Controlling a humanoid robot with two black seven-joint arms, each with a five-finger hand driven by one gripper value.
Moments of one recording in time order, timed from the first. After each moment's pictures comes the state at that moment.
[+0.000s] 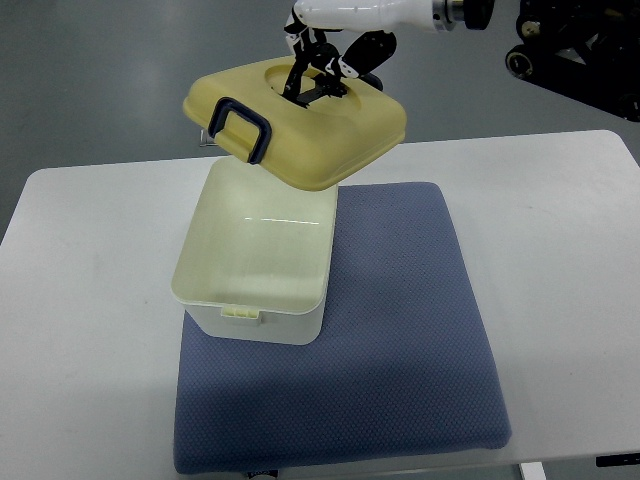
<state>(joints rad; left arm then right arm) 0.03 0.00 -0.02 -0.13 0.02 -0.09 0.04 1.65 -0.46 -0.06 1.05 -1.49 0.06 0.37</state>
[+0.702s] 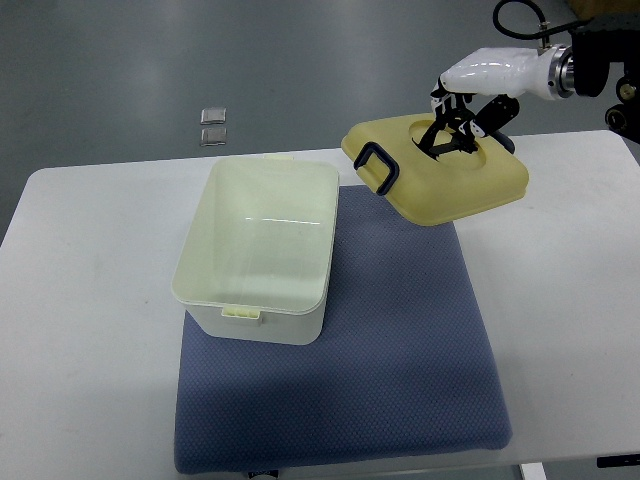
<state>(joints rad) 0.03 0.00 -0.02 -0.13 0.02 -0.09 0.04 1.41 -0.64 -0.07 0.97 -1.50 0.16 0.36</state>
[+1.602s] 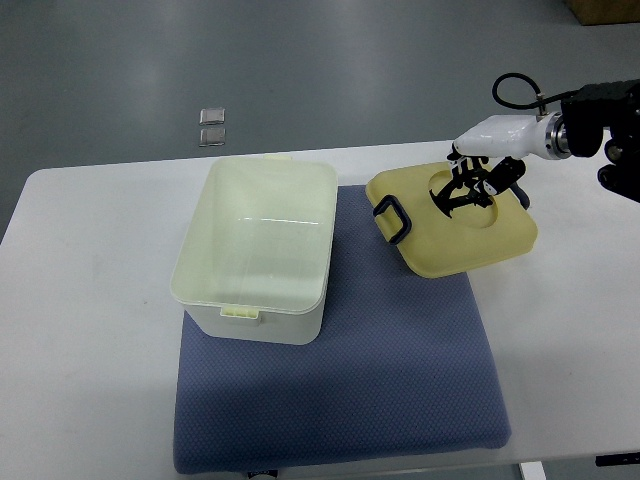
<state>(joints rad) 0.03 0.00 -0.02 -0.13 0.02 -0.09 0.04 1.29 -0.59 -0.12 0.97 -1.53 0.17 0.28</state>
